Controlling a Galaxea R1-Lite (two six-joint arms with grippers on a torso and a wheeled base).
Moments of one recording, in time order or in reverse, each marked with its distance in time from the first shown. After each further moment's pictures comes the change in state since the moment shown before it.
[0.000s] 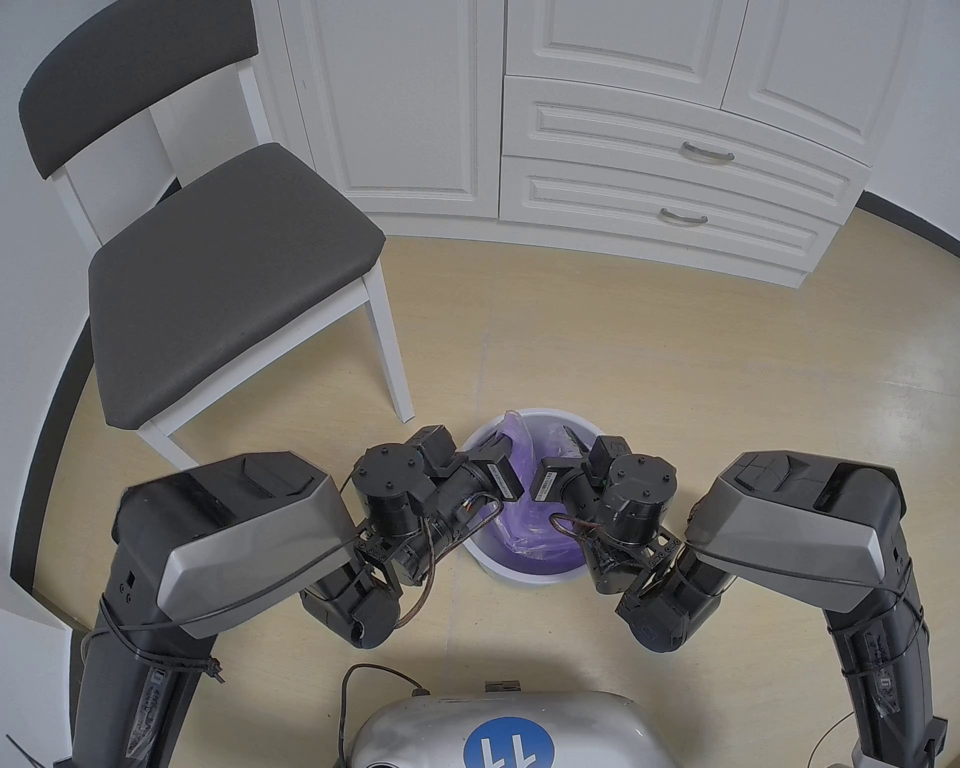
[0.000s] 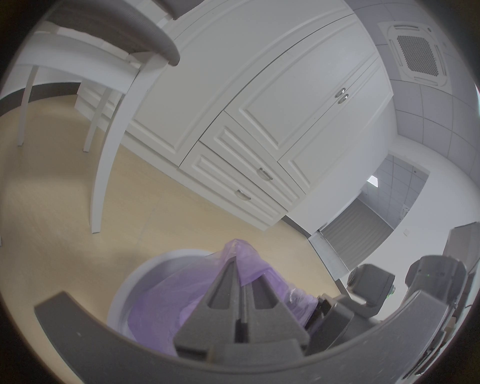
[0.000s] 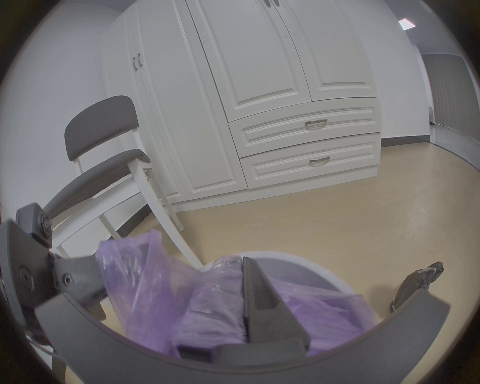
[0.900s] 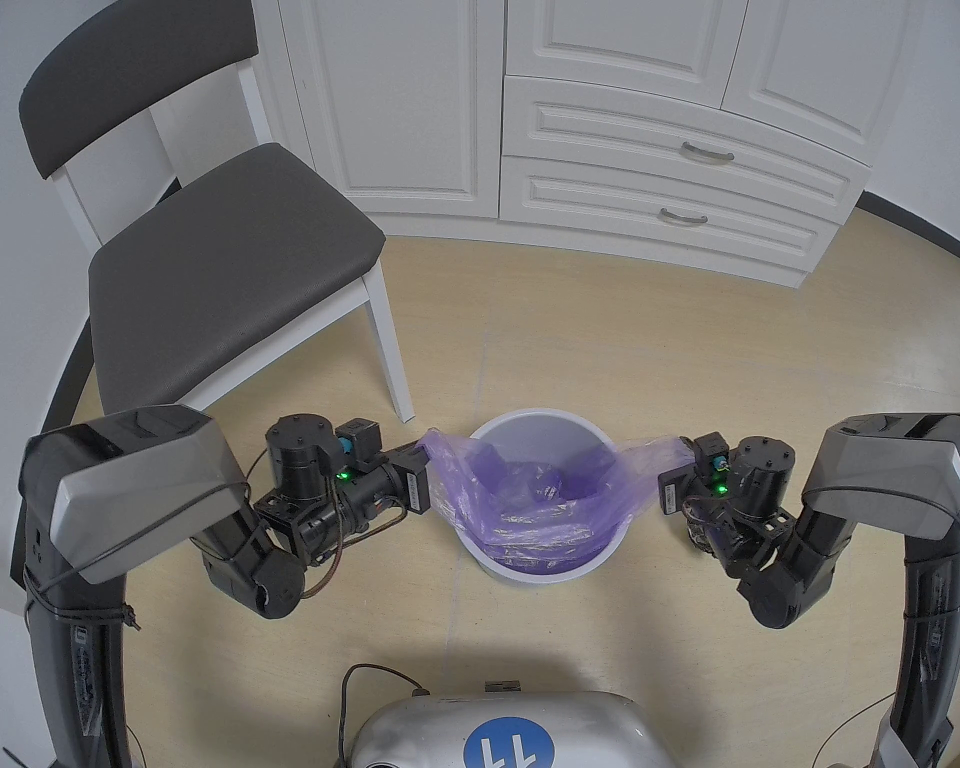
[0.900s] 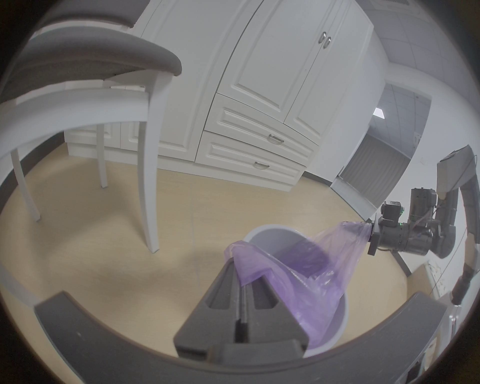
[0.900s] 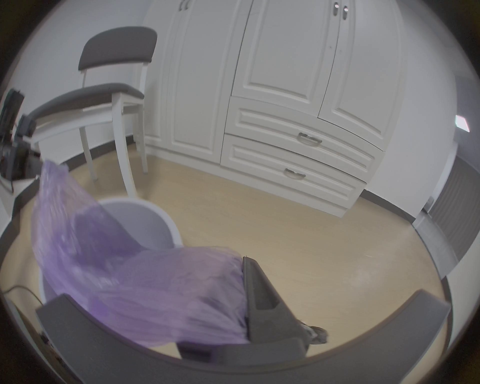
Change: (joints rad) left arm 0.185 -0.183 0.212 0.220 -0.150 0.363; right arm -0.270 -0.190 0.366 0.000 0.131 -0.440
